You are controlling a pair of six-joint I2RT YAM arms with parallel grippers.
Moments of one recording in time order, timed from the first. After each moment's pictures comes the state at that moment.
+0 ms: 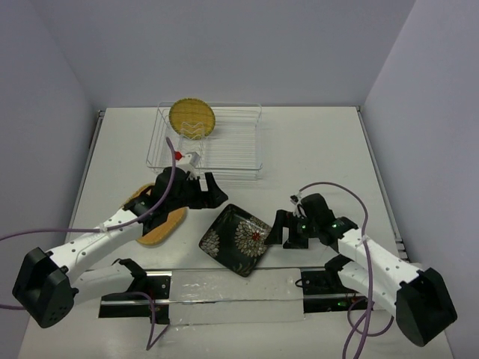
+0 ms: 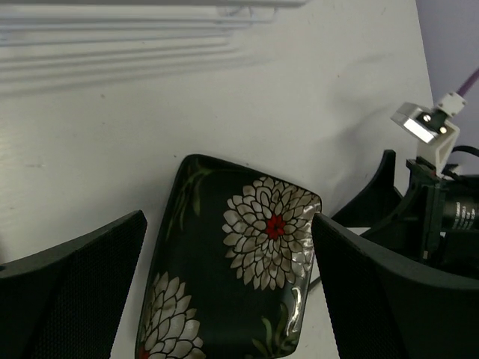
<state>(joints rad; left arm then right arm) -0.71 1.08 0.69 -0.13 0.08 -0.65 0.47 0.85 0.32 -0.41 -0.48 0.67</state>
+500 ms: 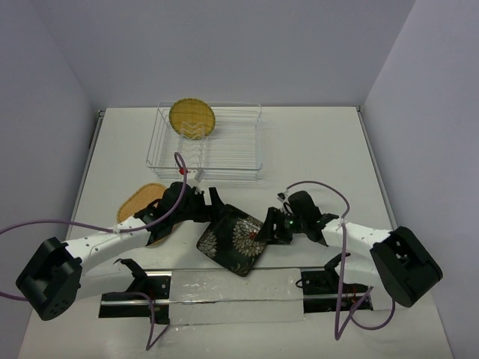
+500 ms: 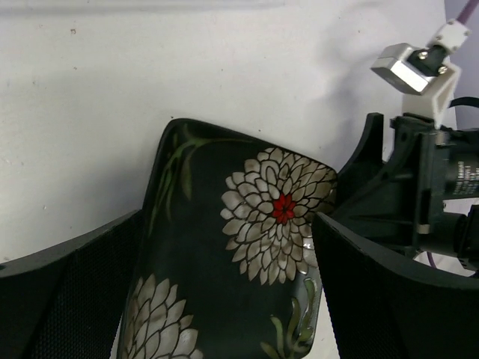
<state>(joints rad) -0.77 1.13 0.50 0.08 0.09 -0.71 0.55 1.17 0.29 0.02 -0.54 0.79</state>
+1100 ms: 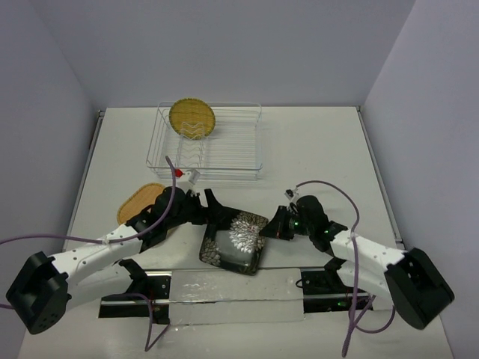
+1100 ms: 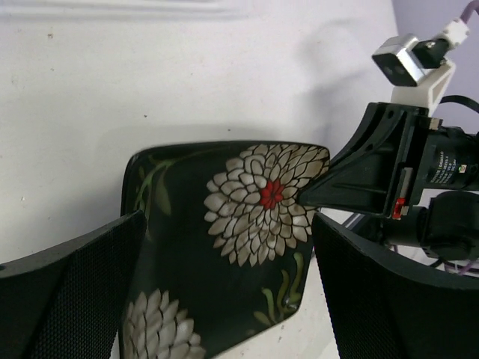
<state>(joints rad) -0.79 1.01 0.45 0.10 0.09 -0.75 0.54 1.01 0.20 0.19 -0.47 0.88</state>
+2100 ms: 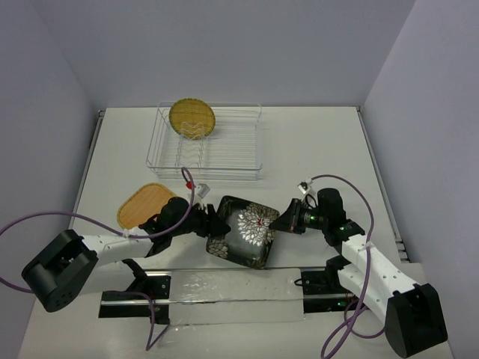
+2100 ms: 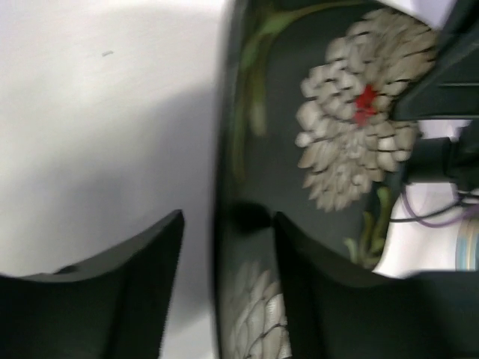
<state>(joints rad) -0.79 1.20 0.28 0.45 0.28 -0.69 0.28 0.79 0.26 -0.07 -0.74 0.75</state>
